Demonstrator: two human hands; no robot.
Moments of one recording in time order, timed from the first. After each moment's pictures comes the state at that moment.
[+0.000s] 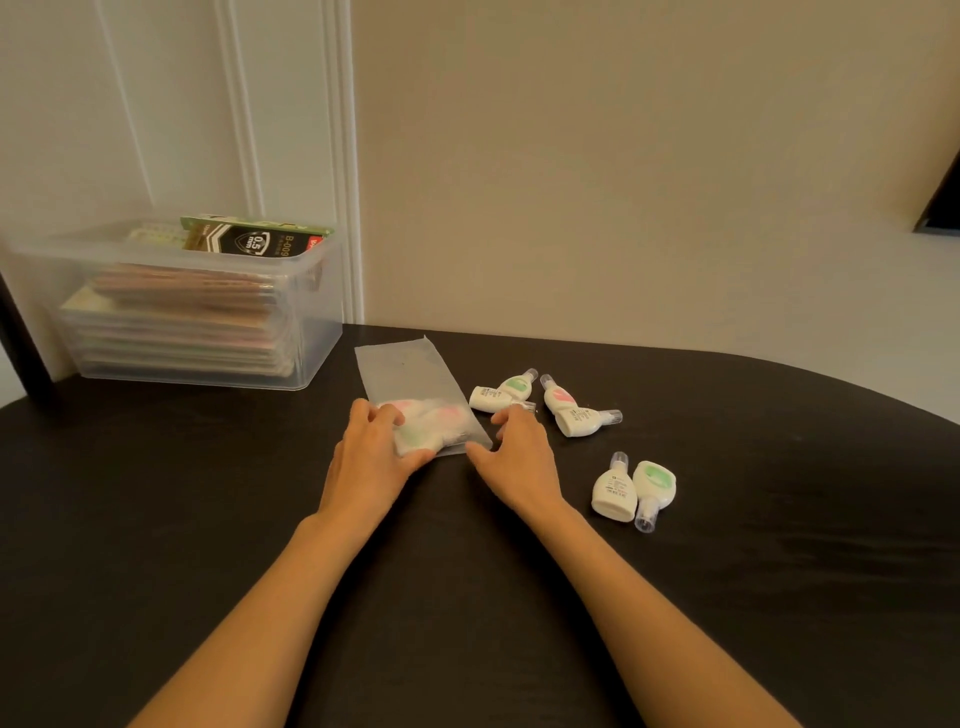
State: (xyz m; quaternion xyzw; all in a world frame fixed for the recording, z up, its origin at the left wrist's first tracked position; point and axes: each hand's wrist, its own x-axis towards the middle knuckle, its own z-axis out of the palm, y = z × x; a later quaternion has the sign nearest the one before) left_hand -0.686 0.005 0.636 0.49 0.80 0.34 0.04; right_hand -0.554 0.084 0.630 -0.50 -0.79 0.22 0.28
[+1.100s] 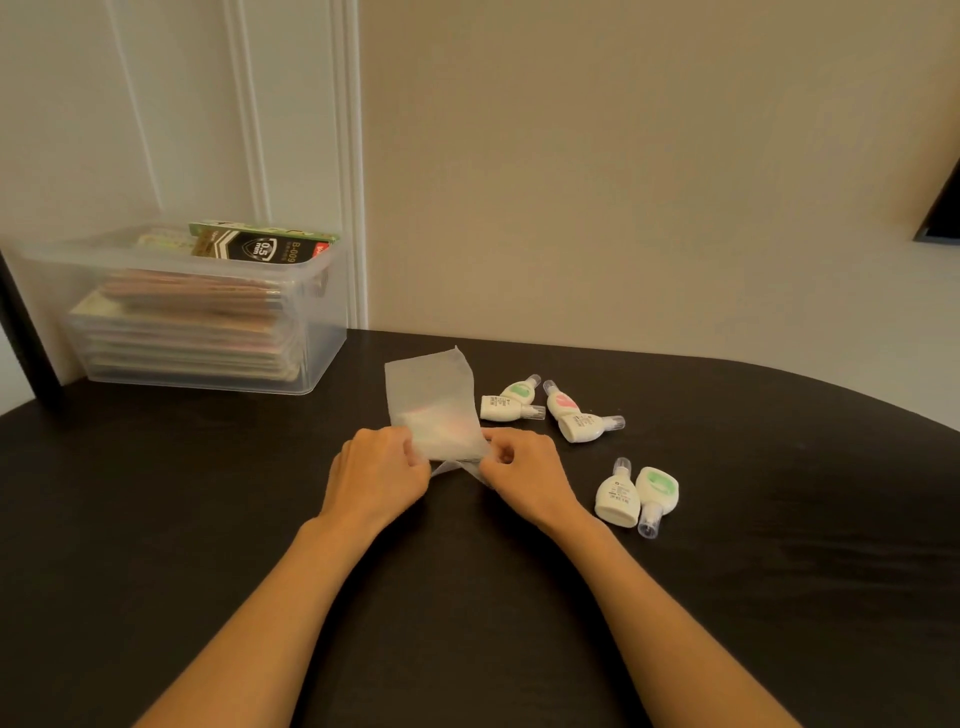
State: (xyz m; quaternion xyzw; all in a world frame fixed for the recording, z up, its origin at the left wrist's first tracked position) left_hand -0.683 -0.001 0.644 0.51 0.81 0.29 0.02; right_hand -0.541 0.080 0.630 -0.40 -0.83 0.29 0.27
